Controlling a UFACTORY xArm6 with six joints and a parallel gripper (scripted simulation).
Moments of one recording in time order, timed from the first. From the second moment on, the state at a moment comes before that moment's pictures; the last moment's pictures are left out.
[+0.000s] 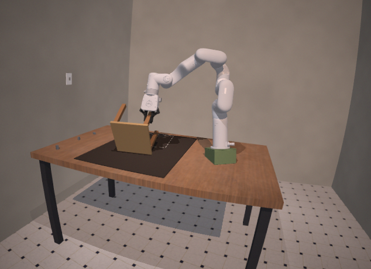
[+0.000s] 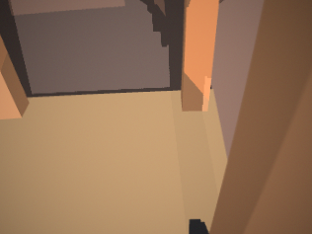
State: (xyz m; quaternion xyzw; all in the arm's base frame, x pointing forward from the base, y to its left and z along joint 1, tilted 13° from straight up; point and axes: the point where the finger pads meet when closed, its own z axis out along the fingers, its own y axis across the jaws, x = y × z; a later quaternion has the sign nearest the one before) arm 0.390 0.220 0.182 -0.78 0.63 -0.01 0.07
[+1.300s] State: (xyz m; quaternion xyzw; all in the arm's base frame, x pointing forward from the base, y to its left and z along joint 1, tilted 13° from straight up) arm 0.405 0.157 0.191 -0.77 0.61 0.11 0.15
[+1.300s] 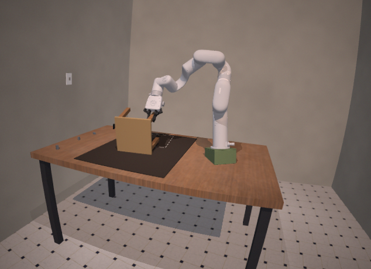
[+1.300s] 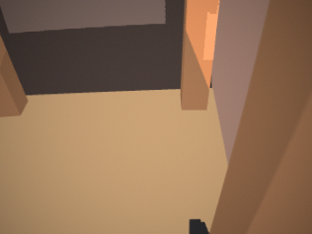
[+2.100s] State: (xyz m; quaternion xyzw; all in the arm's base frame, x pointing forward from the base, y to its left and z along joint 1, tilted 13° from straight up) arm 0.406 0.151 0.191 -0.77 0.61 0.12 0.16
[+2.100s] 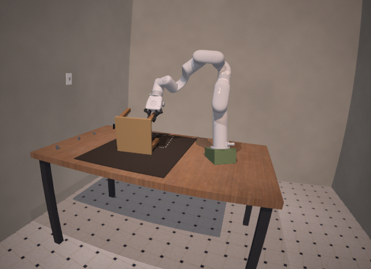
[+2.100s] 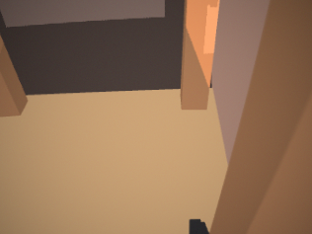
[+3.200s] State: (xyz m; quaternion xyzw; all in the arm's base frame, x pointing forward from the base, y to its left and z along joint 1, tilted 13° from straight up) arm 0.408 0.145 0.191 -0.77 0.61 0.13 0.17
